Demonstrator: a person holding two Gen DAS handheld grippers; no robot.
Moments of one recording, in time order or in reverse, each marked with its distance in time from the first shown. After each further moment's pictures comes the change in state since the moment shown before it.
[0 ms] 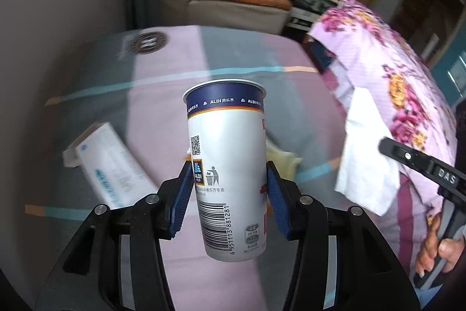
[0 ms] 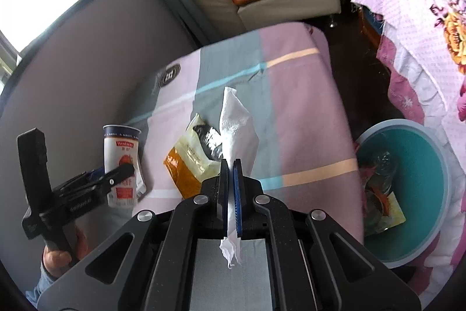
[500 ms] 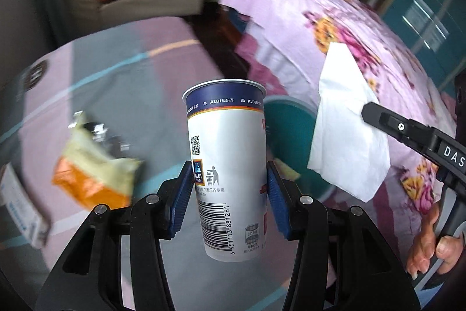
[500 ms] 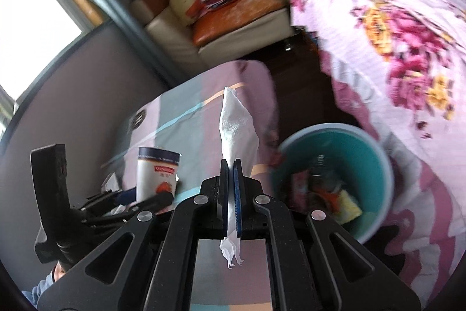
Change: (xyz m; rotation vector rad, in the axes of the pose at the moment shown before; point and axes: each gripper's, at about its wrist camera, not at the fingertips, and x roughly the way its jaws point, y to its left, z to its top) left arm 0.048 -0.172 -0.008 0.258 0.105 -0.192; right arm -0.095 -0.094 -0.022 0.156 -0.182 -0.105
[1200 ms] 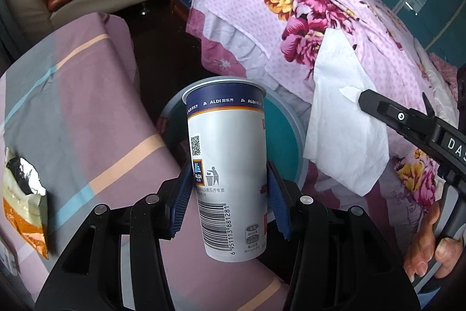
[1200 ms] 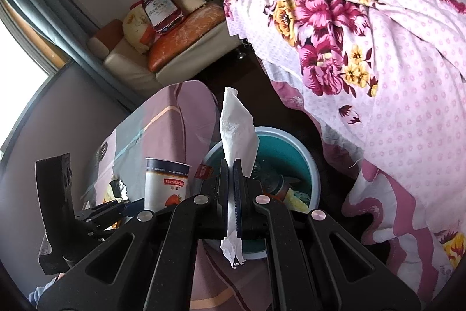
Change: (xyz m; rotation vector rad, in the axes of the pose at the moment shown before) left arm 0.076 -0.095 0.021 0.129 0.118 -0.063; right arm -0.029 -0.111 0.001 0.155 -0.043 -0.078
